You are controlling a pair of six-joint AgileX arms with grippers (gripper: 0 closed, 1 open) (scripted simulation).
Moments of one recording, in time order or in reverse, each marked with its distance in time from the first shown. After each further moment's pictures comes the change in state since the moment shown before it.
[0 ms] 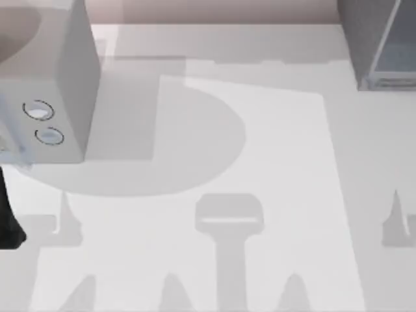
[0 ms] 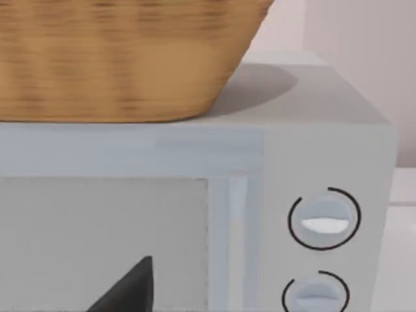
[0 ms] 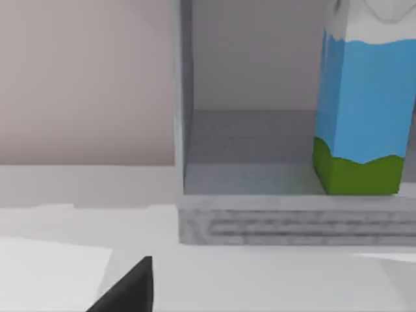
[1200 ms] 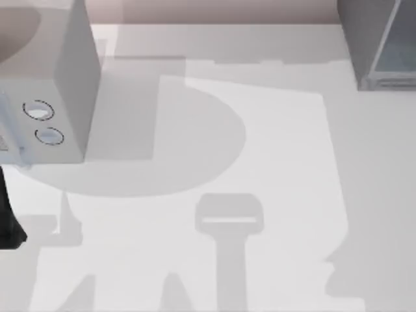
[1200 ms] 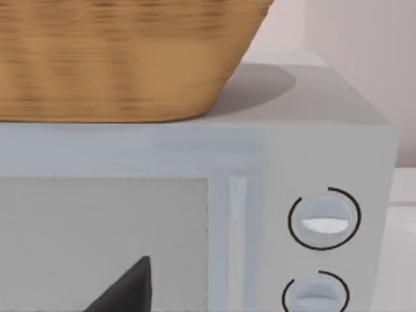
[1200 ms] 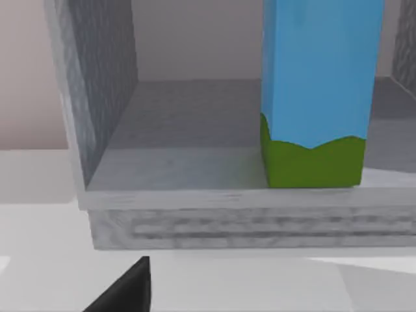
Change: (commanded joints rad) left arm 0.000 0.000 0.000 0.000 0.000 0.000; right arm -0.411 1.426 0.125 1.248 -0.400 0.016
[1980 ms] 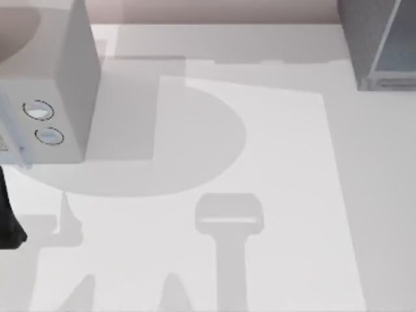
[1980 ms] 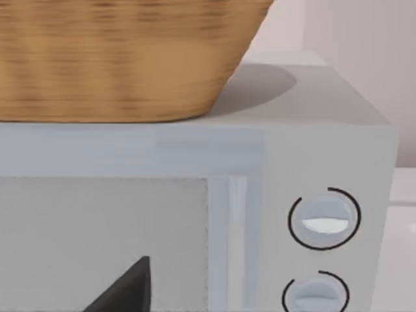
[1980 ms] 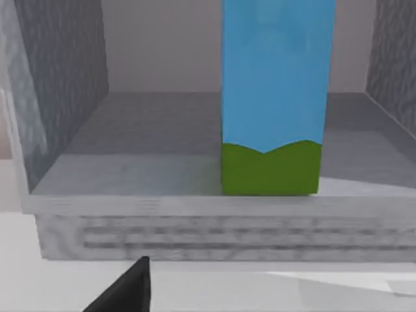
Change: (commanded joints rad) left arm 0.000 0.000 0.000 0.000 0.000 0.000; right arm -0.118 0.364 0.055 0.368 -0.113 0.002
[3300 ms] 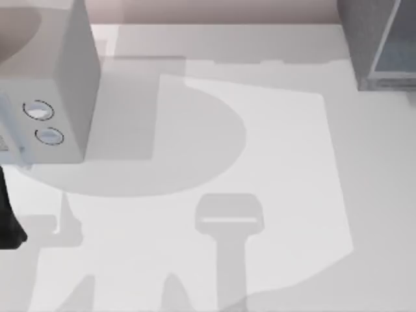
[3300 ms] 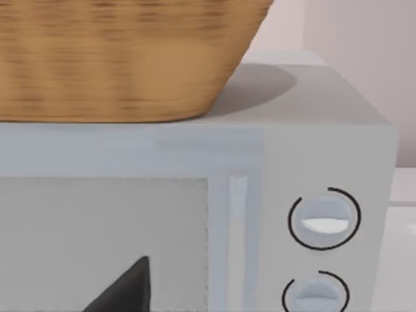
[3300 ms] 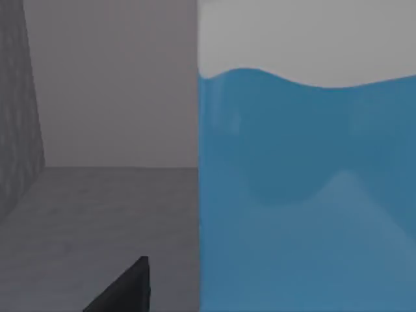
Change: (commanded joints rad) left arm 0.000 0.000 0.000 0.000 0.000 0.000; right arm 0.233 0.338 0.760 -0.421 0.252 -0.009
